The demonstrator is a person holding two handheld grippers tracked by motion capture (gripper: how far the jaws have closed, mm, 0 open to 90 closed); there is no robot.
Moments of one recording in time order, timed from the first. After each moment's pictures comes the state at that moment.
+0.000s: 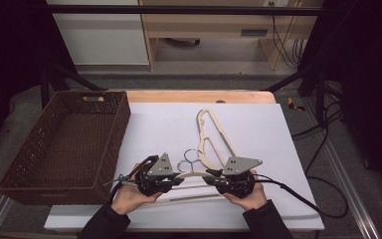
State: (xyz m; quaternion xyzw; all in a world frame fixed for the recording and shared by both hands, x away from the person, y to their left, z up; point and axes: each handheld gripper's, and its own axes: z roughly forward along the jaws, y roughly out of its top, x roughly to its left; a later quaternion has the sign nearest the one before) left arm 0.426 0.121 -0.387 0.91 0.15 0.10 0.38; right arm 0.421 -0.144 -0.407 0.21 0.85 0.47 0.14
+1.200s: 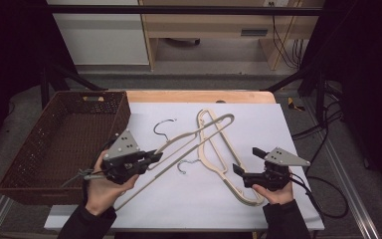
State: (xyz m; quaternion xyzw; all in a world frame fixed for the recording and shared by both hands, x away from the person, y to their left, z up) left arm 0.408 0.170 -0.300 0.83 0.25 0.18 0.47; right arm 0.421 -0.222 -0.396 0.37 0.73 0.52 0.23
